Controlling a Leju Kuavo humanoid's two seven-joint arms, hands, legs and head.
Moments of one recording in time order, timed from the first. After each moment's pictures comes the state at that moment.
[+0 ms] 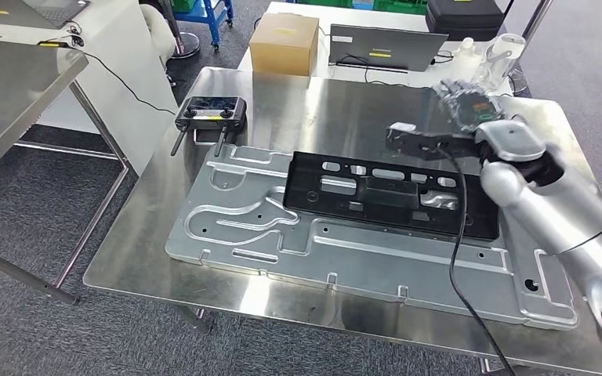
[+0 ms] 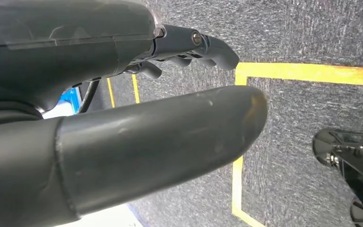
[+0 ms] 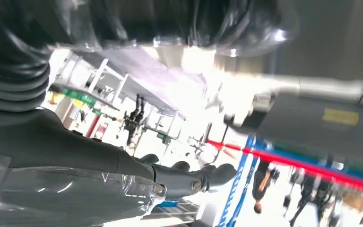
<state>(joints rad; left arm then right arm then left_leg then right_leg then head) 0.04 0.08 -0.96 0.00 0.95 -0.19 -0.26 -0.99 -0.63 0.81 -1.34 0.70 0.30 0.30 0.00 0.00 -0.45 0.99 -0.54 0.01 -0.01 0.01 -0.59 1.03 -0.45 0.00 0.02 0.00</state>
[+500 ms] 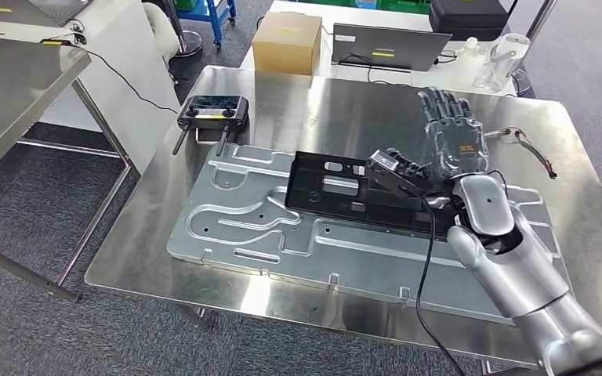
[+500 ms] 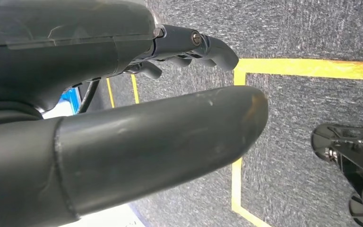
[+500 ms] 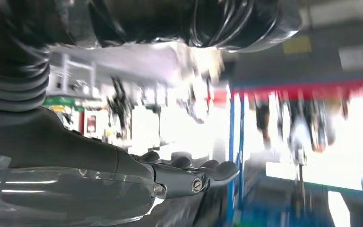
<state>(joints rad) 0.04 0.07 -0.96 0.00 0.94 -0.17 -0.26 -0.60 -0.49 0.49 -1.54 1.09 -0.10 0.23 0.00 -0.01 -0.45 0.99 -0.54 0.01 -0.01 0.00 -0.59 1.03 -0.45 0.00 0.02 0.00</state>
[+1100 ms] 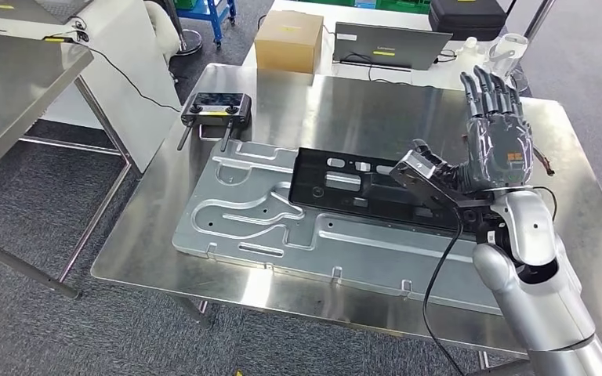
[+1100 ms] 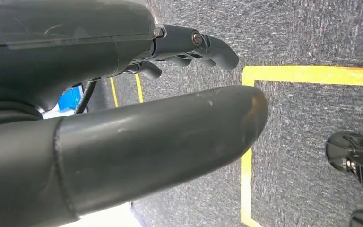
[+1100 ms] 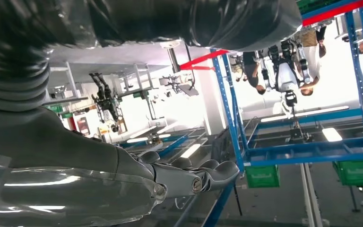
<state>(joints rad) 0.04 0.06 -0.97 0.00 0.91 -0.17 -0.25 -0.45 -0.46 0.28 -1.80 1.12 -0.16 0.14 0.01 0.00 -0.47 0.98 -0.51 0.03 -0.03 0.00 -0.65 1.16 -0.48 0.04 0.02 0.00</state>
